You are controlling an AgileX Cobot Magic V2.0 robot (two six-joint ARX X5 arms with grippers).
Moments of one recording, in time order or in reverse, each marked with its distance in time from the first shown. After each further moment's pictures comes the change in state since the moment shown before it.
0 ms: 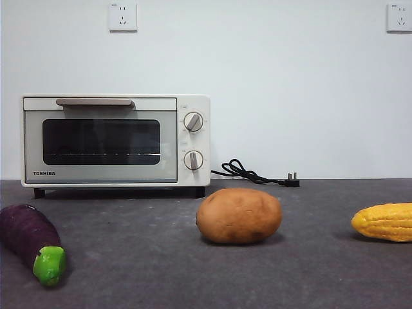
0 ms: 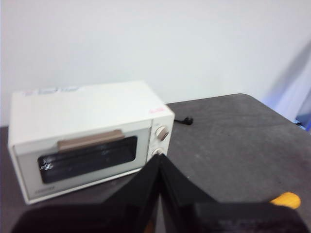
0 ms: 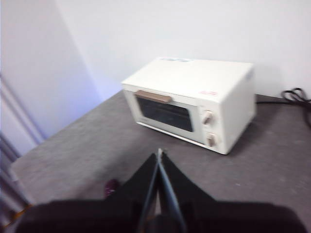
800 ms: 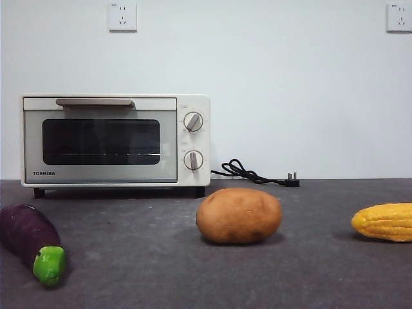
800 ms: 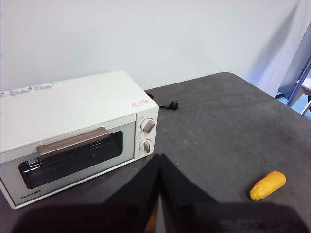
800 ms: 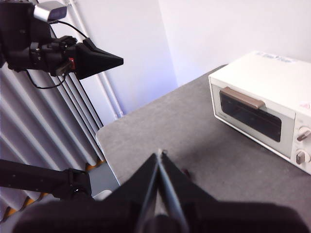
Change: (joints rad) left arm -0.080 0.159 0.163 -0.096 -0.001 0.067; right arm 0.322 0.201 0.373 -0.219 -0.002 -0.011
